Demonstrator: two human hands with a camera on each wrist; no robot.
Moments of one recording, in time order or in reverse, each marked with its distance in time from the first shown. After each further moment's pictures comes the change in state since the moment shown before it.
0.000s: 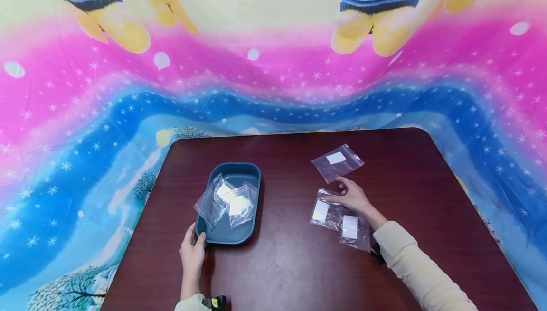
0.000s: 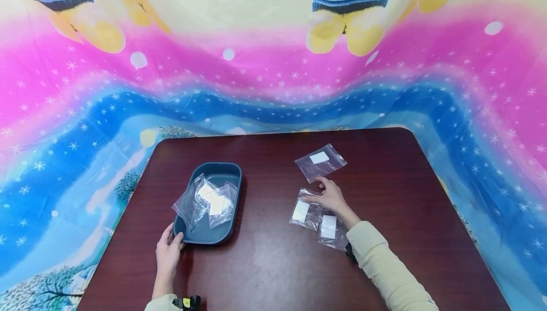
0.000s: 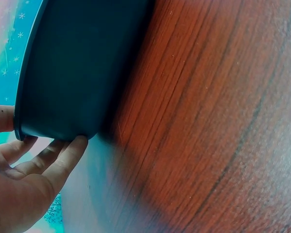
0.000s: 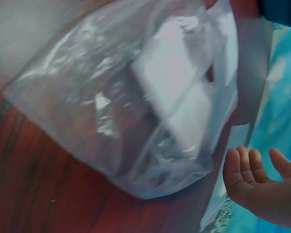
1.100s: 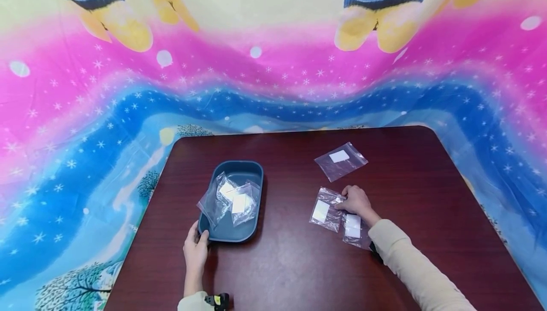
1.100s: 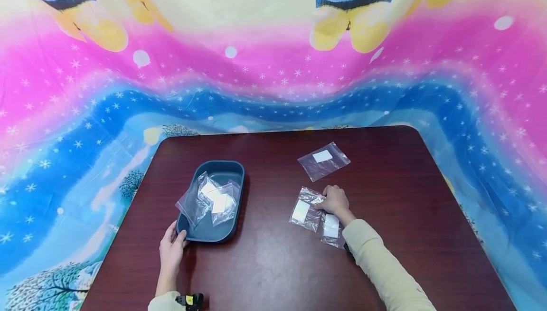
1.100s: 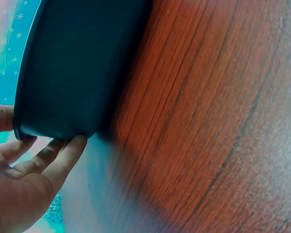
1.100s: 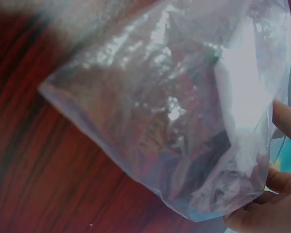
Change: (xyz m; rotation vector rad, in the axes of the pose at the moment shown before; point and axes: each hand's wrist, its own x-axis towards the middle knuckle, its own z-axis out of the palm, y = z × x) left_hand -0.002 0.003 0.001 -0.013 0.022 0.028; right_hand 0.005 0.021 0.013 -0.344 -0.009 0.051
